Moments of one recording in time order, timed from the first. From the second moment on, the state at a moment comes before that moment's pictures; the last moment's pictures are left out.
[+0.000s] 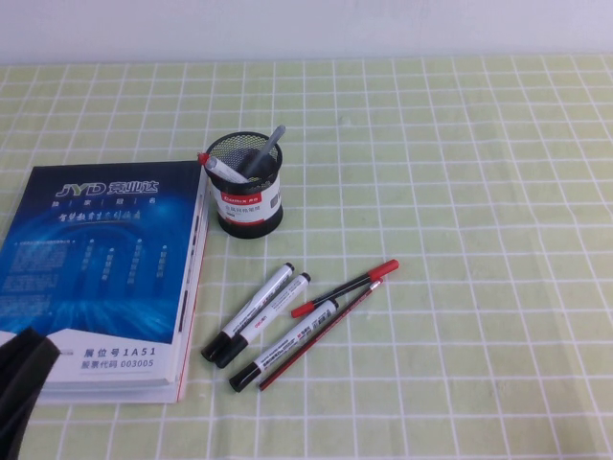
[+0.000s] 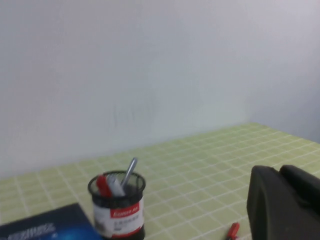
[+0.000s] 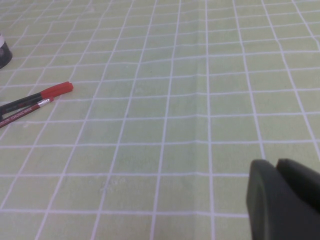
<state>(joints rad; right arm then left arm) 0.13 -0.01 0.03 0.14 0.38 0.03 -0.31 0.16 -0.24 1.78 -0.29 -1.75</state>
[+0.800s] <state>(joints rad) 0.13 -0.01 0.03 0.14 0.38 0.03 -0.31 0.15 -0.12 1.58 0.05 -1.73</state>
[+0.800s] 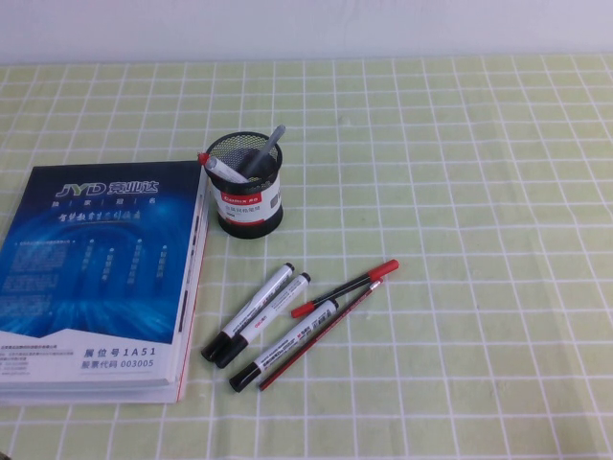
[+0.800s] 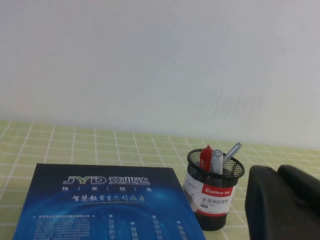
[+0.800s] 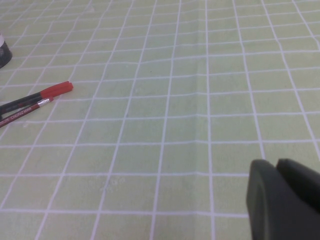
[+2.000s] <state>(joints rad) 0.13 -0.01 0.03 0.14 0.38 0.03 -0.18 -0.01 0.02 0.41 0.40 -0.44</state>
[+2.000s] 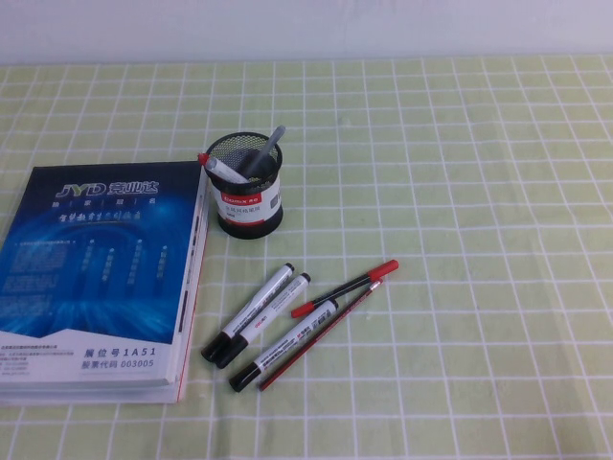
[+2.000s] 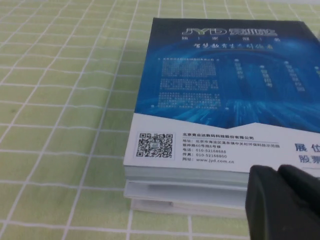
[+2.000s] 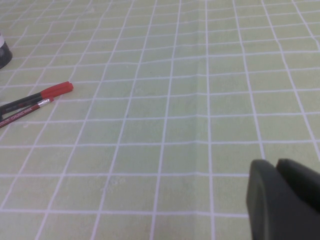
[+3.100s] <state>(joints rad) 0.13 -0.01 0.03 0.14 0.38 0.03 -0.17 -0.01 0.02 0.19 0.40 -0.10</state>
